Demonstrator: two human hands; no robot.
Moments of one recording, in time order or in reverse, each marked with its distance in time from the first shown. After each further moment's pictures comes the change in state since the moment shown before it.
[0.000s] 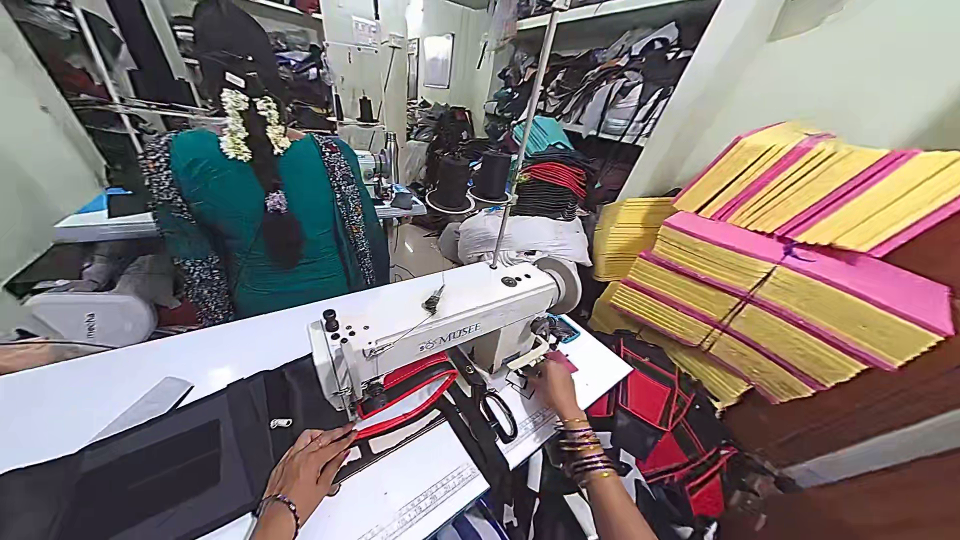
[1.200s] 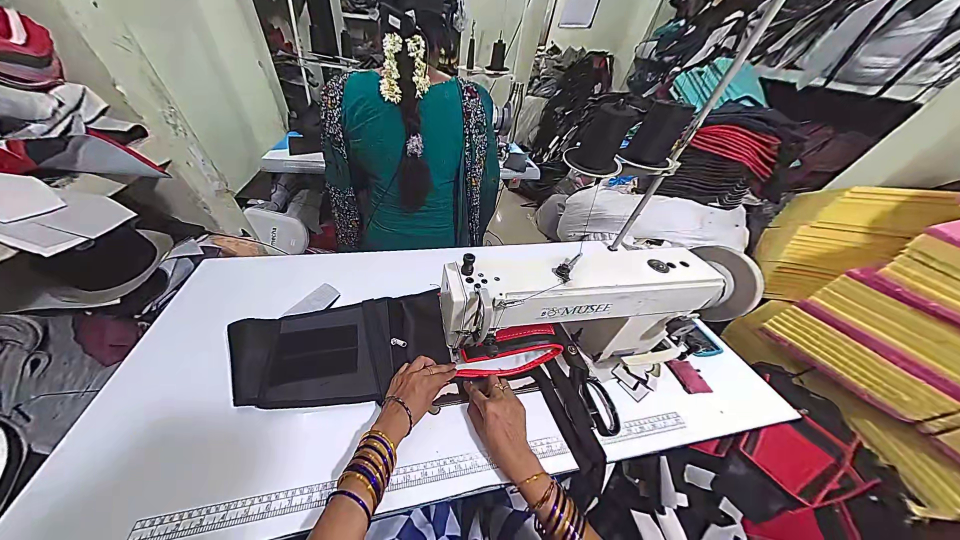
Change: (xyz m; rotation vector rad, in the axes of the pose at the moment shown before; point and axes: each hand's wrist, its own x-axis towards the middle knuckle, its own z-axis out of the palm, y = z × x) left_hand 0.002 0.021 -0.022 0.002 -0.158 -0.135; right_hand -0.139 -0.200 0.142 0.082 0.205 -0.767
